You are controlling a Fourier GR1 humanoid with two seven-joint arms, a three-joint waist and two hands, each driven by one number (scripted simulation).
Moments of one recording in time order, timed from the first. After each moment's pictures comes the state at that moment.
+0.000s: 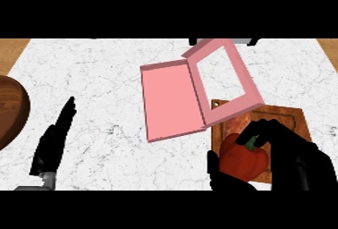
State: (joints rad) left arm 0.01 0.31 -0.11 -1.53 -0.06 0.21 0.08; right arm -0.20 -0.07 0.52 -2.28 1.23 0.18 0.99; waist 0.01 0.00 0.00
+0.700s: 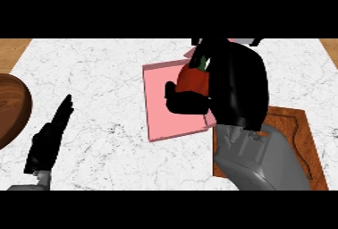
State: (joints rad) left arm 0.00 0.32 -0.07 -1.54 -0.06 0.15 0.09; right arm -0.76 -0.01 0.32 -1.77 1.03 0.15 1.02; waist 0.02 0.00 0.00
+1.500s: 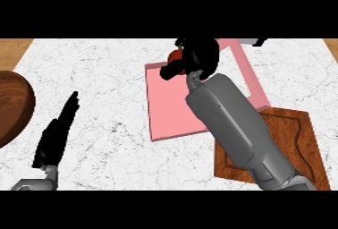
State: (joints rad) left arm -0.04 0.28 -0.07 -1.51 -0.10 0.14 0.08; right arm -1.01 0.00 0.26 -0.99 0.81 -0.22 0.93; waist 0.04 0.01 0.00
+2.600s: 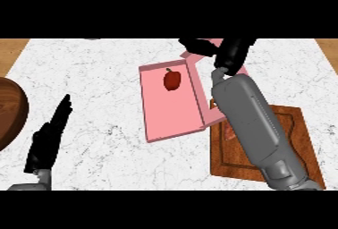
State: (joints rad) left arm -0.01 0.28 -0.02 -1.52 -0.10 0.13 0.09; right arm -0.94 -0.04 0.08 -0.99 0.56 -0.86 0.57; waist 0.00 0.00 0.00
